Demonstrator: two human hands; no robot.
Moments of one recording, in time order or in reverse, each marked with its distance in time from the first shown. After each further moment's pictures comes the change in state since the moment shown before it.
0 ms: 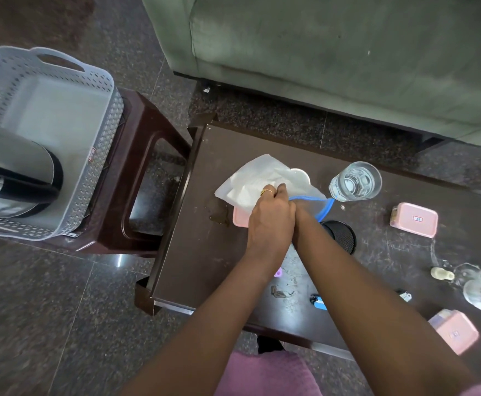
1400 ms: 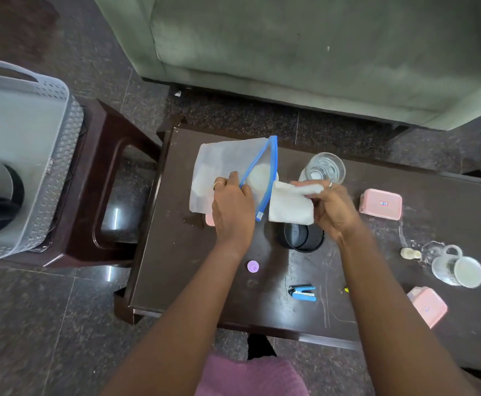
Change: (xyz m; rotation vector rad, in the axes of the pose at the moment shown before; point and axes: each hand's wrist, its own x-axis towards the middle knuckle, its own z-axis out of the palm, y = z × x) left_hand 0.016 0.001 0.010 -0.152 0.187 -0.215; right_hand 0.072 0.139 -0.077 1.206 -0.396 0.368
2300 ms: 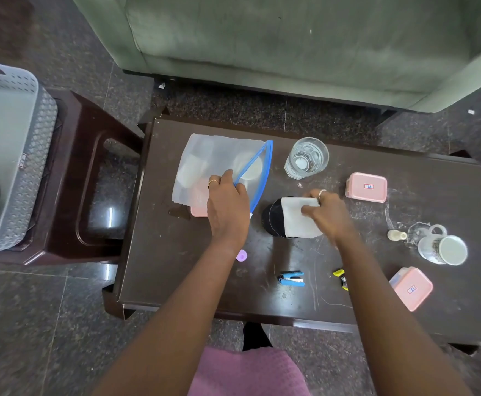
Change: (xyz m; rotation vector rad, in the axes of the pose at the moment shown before) left_hand -0.021 -0.001 0.027 -0.043 -0.024 -0.011; right_hand -0.021 0.024 -0.046 -0.897 0.156 -0.073
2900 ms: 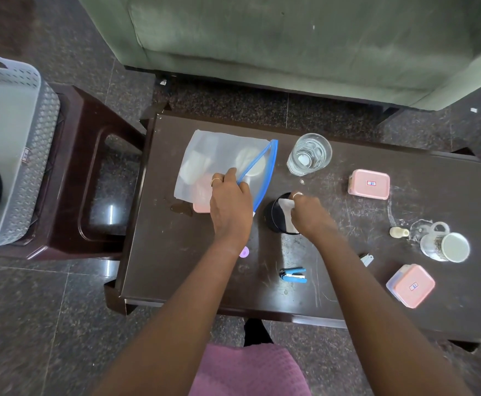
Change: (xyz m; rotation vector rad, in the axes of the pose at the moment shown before) left_hand -0.006 -0.004 0.000 -0.010 0.006 0.025; right_hand -0.004 -0.018 0.033 -0.594 -0.124 0.028
